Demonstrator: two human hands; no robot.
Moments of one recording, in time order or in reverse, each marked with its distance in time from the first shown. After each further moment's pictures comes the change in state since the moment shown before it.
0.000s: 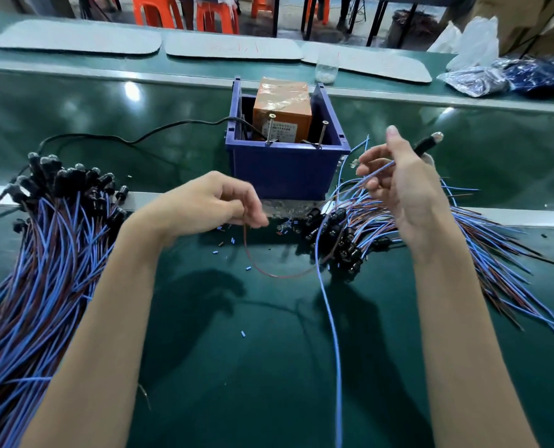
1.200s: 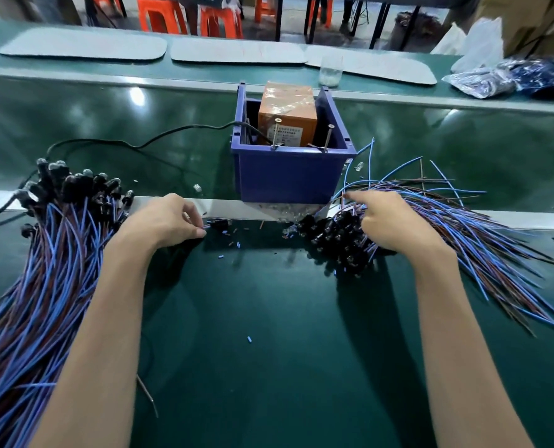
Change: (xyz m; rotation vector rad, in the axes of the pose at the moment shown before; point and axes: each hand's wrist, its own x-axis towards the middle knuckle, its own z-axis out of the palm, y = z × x) left_hand 0.003 -0.054 -0.028 0.445 0.257 -0.434; right_hand 0.017 0.040 -0.012 -1.283 -0.311 -0.147
